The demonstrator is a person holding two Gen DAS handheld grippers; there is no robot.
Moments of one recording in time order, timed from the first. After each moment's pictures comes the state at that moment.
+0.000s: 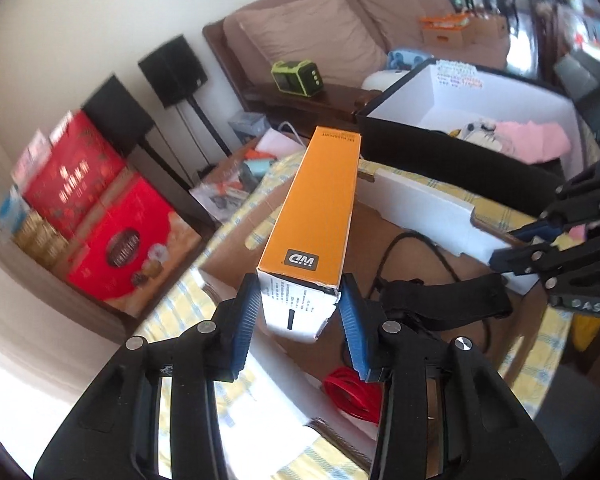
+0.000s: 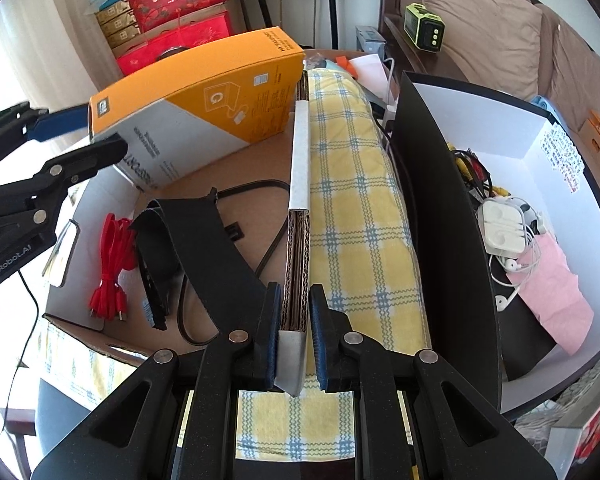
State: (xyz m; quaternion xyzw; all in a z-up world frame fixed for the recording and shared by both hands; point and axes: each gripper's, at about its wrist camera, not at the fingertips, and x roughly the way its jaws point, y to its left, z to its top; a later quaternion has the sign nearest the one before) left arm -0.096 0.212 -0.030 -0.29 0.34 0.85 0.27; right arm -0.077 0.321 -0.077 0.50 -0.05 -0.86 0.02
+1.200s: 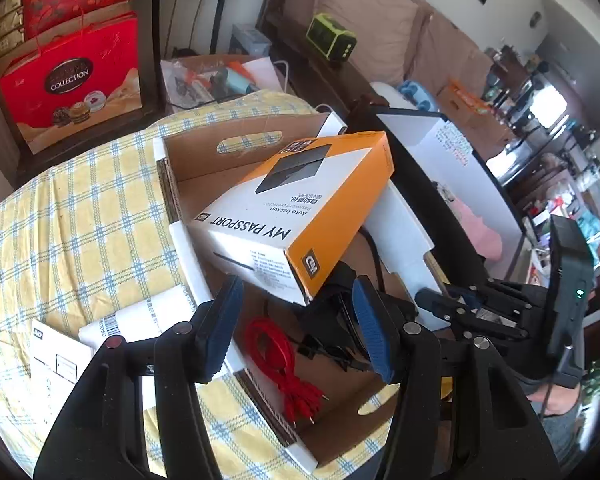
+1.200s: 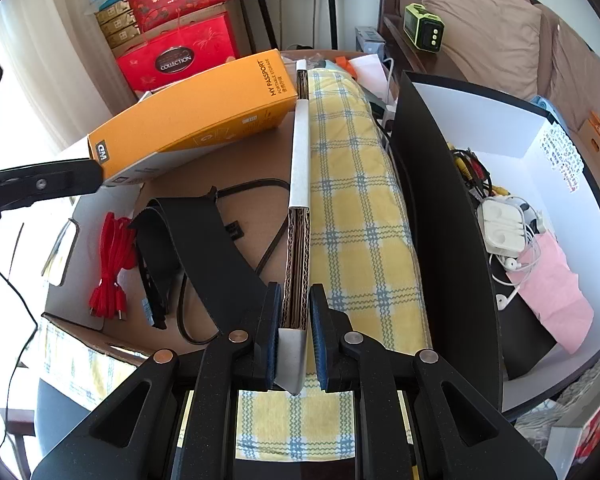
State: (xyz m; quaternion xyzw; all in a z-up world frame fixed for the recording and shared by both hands) left arm -0.148 0.153 -0.037 -0.52 0.03 0.79 0.32; right arm -0.076 0.319 -0.077 0.50 -0.04 -0.86 0.02
